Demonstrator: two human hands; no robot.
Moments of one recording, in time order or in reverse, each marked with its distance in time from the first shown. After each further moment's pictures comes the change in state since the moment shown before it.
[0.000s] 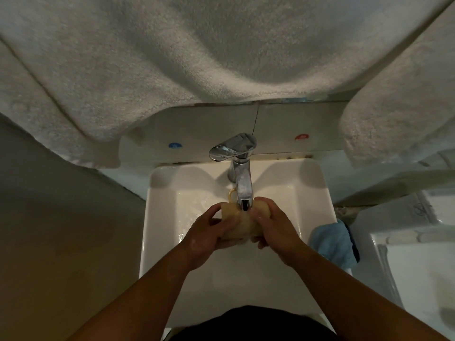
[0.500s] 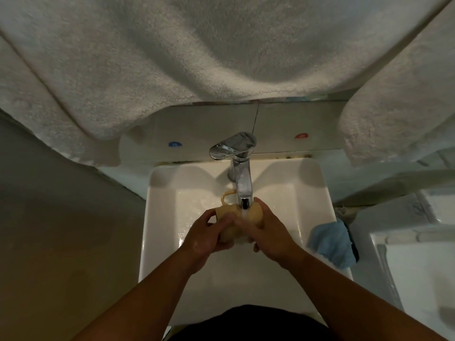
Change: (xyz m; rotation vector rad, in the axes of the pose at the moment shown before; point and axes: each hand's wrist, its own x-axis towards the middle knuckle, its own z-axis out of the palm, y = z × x) left_hand 0.004 -0.015 -0.002 -0.005 0.133 -0.014; right_hand -0.006 0.003 0.009 -0.105 -0.066 -0.089
